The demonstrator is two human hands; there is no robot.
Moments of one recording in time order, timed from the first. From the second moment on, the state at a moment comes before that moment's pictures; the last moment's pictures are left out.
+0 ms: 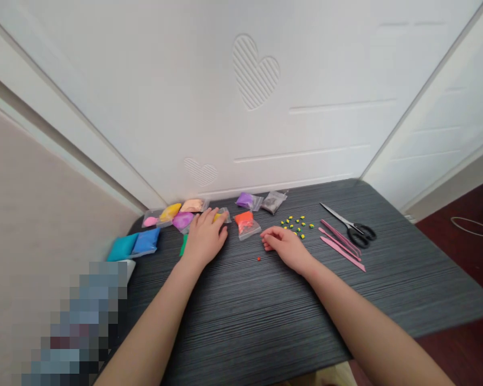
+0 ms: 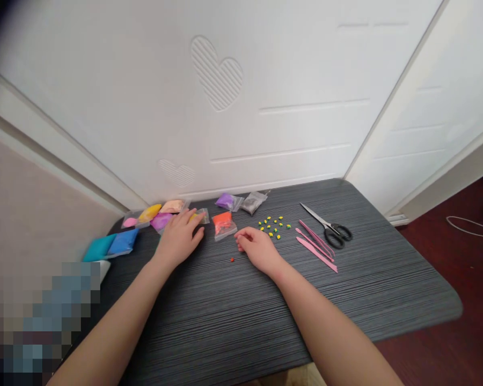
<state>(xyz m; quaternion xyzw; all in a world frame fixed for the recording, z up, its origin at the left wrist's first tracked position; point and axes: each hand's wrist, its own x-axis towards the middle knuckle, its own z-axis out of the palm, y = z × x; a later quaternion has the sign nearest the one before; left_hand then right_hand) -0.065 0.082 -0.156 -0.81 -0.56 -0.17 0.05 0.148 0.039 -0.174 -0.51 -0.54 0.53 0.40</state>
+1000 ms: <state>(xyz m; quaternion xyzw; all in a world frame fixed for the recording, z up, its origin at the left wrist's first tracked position) -0.080 0.023 -0.136 -0.66 -0.49 -0.32 -0.47 0.149 0.020 -0.148 -0.49 -0.65 0.42 0.40</state>
